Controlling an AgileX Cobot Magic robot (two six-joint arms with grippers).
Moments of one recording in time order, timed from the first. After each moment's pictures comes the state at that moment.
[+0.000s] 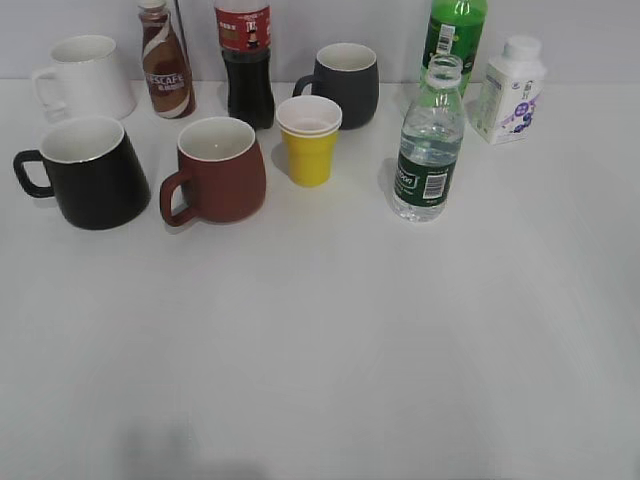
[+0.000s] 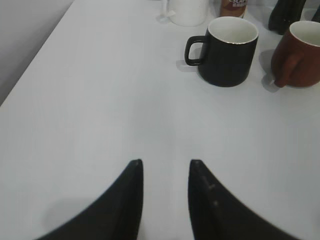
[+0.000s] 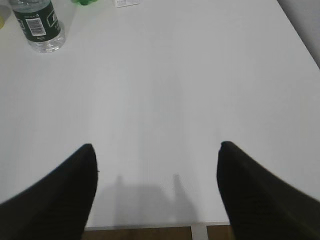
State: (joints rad) left arm -0.01 -0.01 -0.52 0.06 1.07 -0.11; right arm 0.01 -0.01 -0.50 0.02 1.04 0.00
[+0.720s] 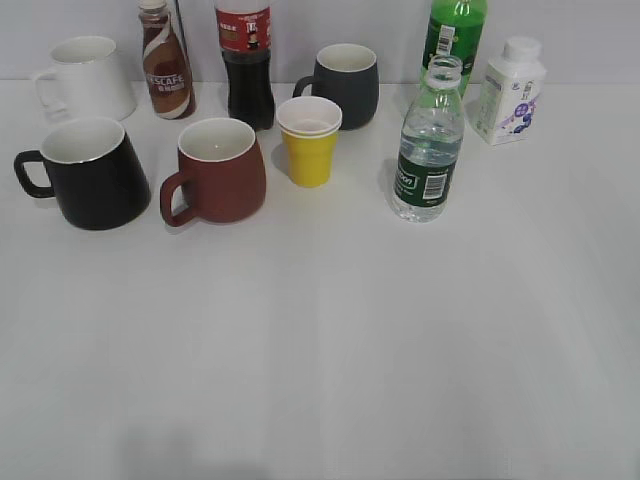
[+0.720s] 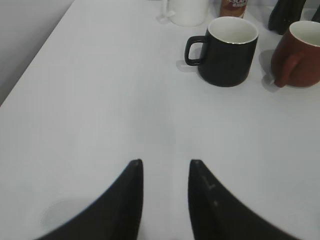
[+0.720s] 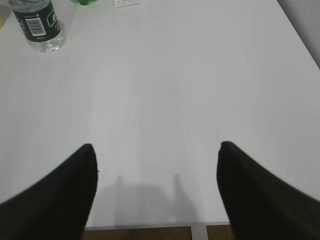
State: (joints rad) left arm -0.01 -0.01 -0.52 0.06 1.07 -0.11; right arm 0.01 -0.01 -0.50 0.02 1.04 0.00
